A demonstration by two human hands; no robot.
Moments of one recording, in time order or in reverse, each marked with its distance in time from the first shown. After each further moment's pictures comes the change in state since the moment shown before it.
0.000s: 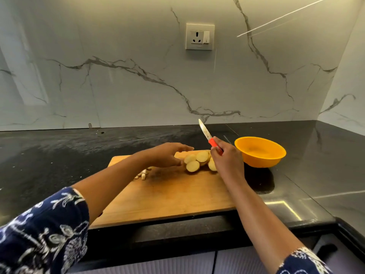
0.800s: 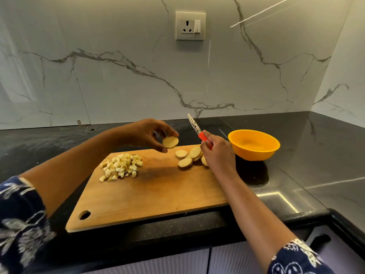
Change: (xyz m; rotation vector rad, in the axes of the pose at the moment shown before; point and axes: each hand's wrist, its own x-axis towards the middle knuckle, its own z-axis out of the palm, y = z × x) left_hand -0.022 -0.014 -0.051 -0.142 0.053 0.149; right_hand 0.004 0.002 0.006 -0.048 -0.015 -0.078
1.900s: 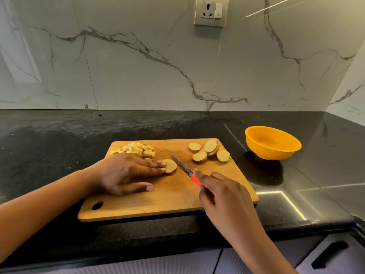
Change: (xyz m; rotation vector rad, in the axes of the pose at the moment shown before) left_hand -0.103 -0.054 0.057 0.398 0.074 0.402; right_hand -0.107 -0.053 -0.035 -0.212 -0.307 -0.275
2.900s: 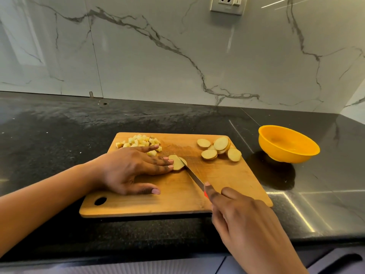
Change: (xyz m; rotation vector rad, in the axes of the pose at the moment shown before) left_hand -0.002 0.004 -0.001 0.028 0.030 0.031; right_hand -0.014 -0.010 -0.020 -0.243 -0.163 -0.109
